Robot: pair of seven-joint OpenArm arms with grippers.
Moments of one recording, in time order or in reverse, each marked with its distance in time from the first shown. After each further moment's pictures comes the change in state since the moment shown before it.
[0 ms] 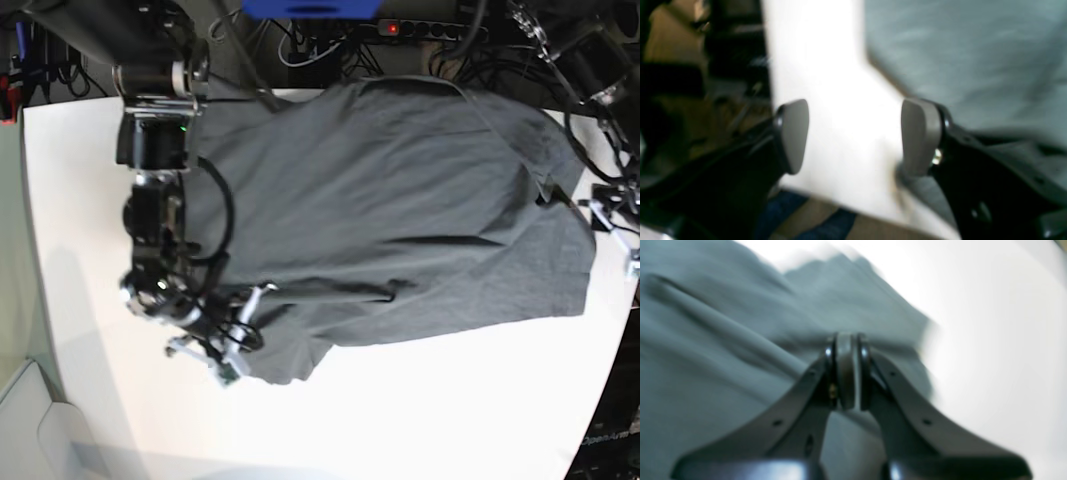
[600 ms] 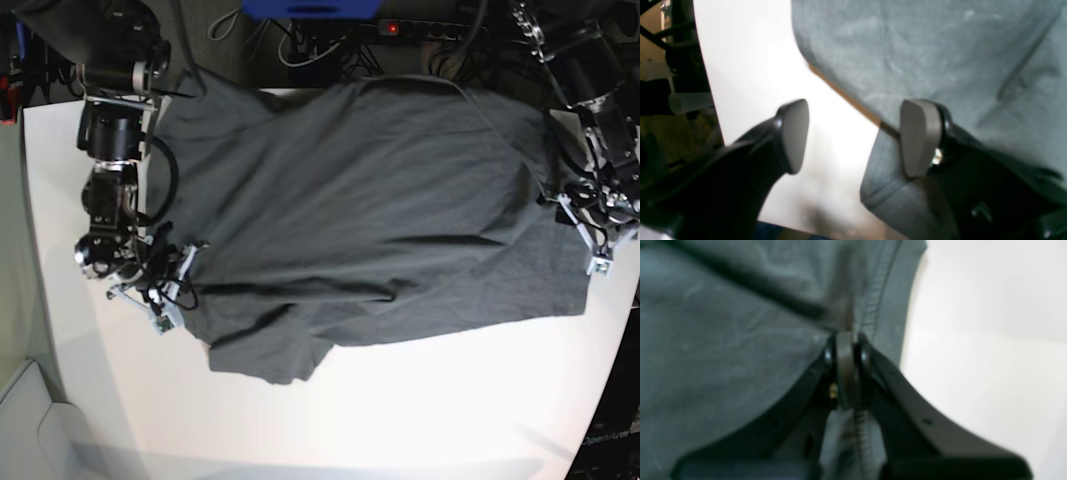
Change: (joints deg) left arm -0.6 -0.2 7.7 -11.7 0.2 0.1 -6.5; right arm -3.2 9.0 6.5 -8.9 -3.4 -0.2 -0.8
